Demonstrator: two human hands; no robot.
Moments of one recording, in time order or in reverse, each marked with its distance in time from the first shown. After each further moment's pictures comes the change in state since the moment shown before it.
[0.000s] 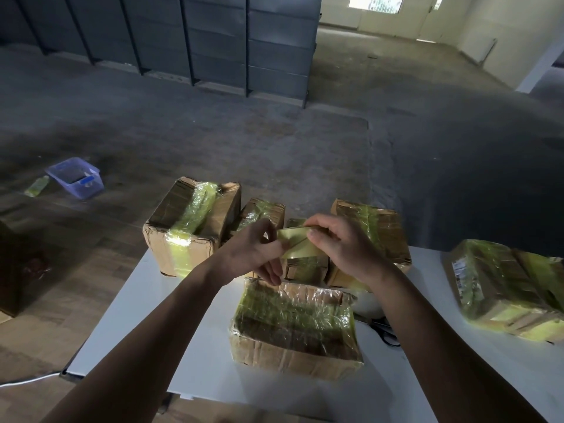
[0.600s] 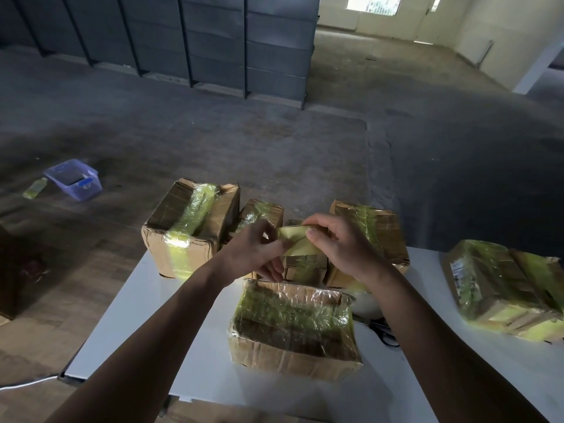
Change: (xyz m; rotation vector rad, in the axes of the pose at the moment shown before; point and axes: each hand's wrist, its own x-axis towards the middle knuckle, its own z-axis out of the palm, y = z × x) left_hand 0.002 -0.001 0.003 -0.006 0.041 0.007; right_hand 0.003 0.003 0.001 -0.033 0.027 0.032
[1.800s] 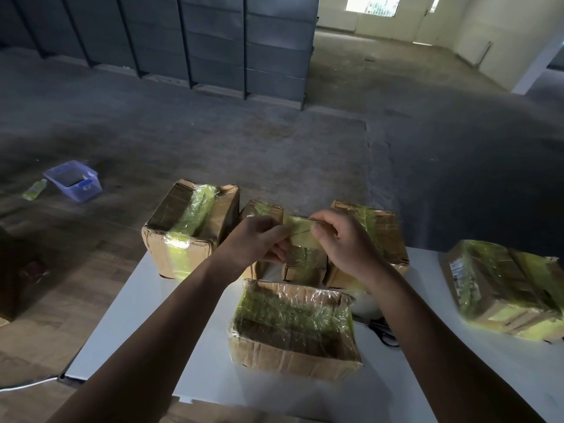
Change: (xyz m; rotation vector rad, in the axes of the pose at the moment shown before) left_hand 0.001 0.019 0.008 -0.125 0.120 0.023; right_hand 0.000 0.004 0.001 -0.169 0.153 -0.065
